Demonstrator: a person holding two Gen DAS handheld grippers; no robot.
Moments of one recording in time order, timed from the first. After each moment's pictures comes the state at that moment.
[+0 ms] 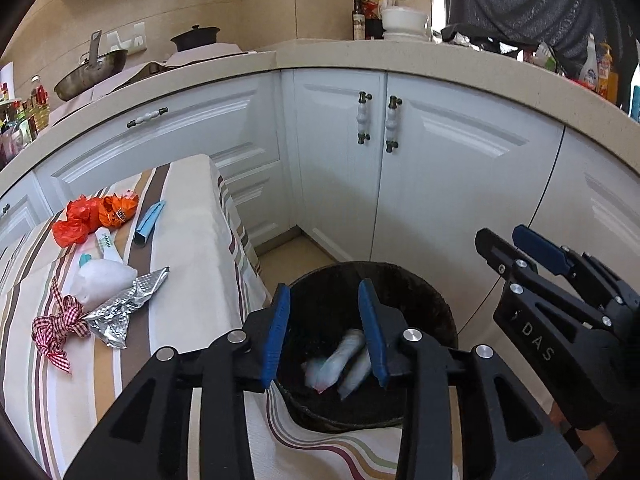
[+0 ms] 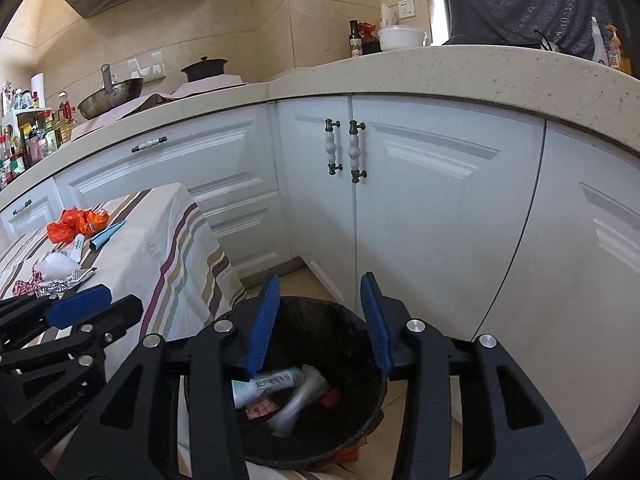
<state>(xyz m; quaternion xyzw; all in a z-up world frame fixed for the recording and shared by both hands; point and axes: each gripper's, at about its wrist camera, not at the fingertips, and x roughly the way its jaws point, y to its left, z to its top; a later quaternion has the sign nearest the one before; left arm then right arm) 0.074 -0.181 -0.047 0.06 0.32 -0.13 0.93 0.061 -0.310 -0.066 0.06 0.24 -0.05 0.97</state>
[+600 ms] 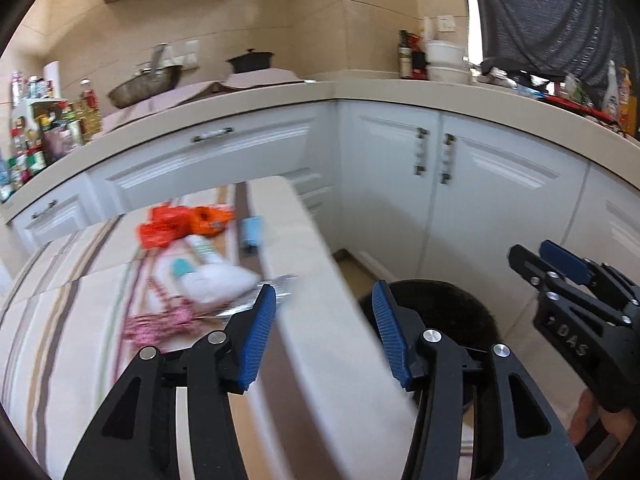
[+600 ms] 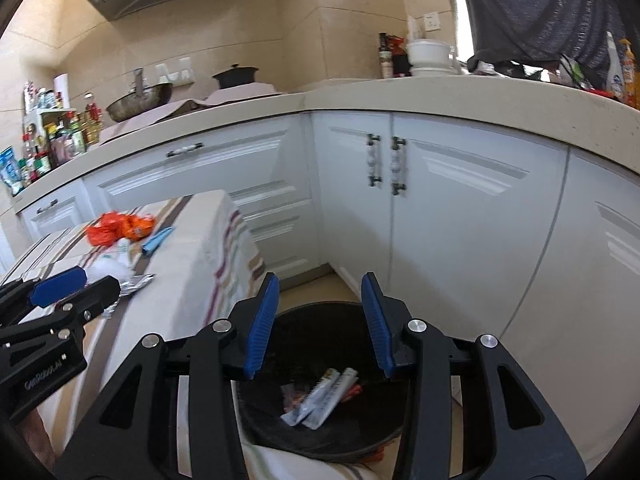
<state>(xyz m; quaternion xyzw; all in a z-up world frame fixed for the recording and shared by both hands) 0.054 -0.102 -0.022 0.06 0.28 -0.06 0.96 0.044 -0.246 -0.043 0.05 0.23 0.00 0.97</state>
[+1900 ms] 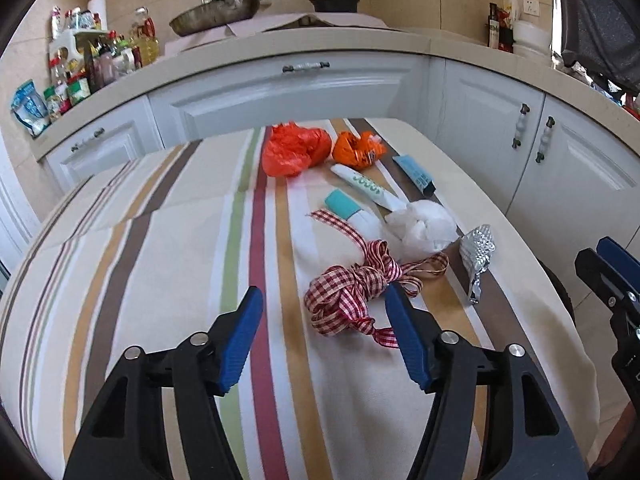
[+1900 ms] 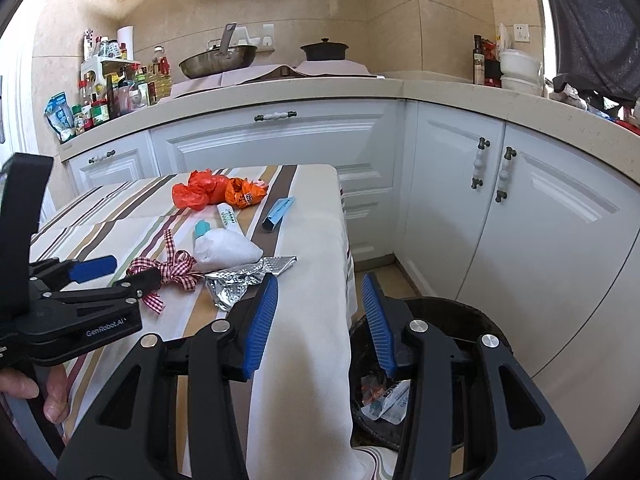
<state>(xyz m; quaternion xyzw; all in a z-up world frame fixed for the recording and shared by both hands) 0.085 0.030 -0.052 0.02 0.37 0.02 0.93 0.054 -0.124 -0.041 0.00 0.26 0.09 0.96</state>
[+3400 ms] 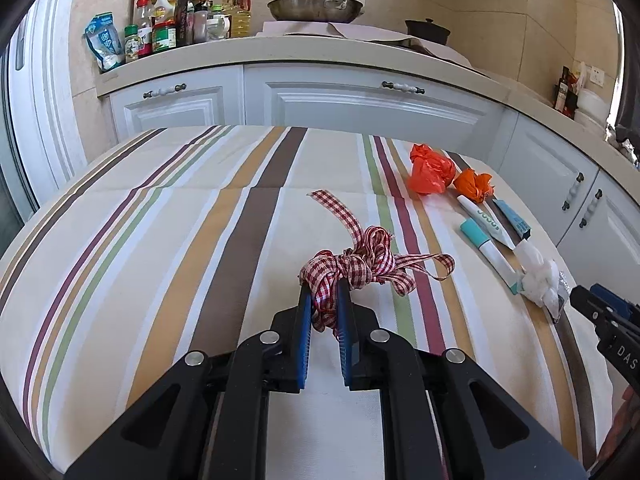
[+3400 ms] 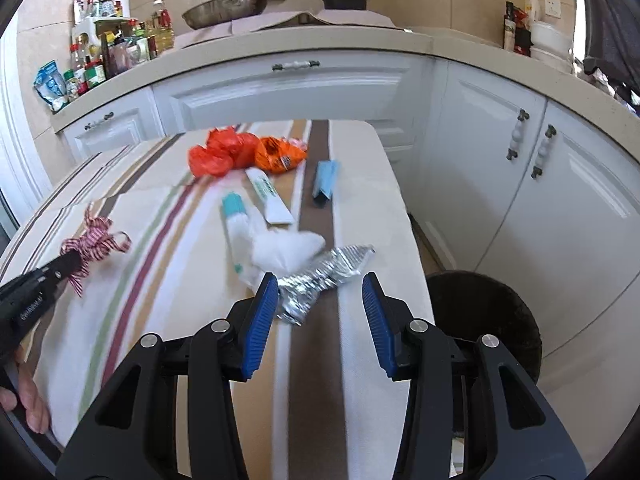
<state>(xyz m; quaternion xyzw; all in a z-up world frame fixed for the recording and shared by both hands) 0.056 0.139 -0.047 -0.08 0.34 0.09 0.93 0.094 -0.057 -0.042 -0.02 0.35 0.10 0.93</state>
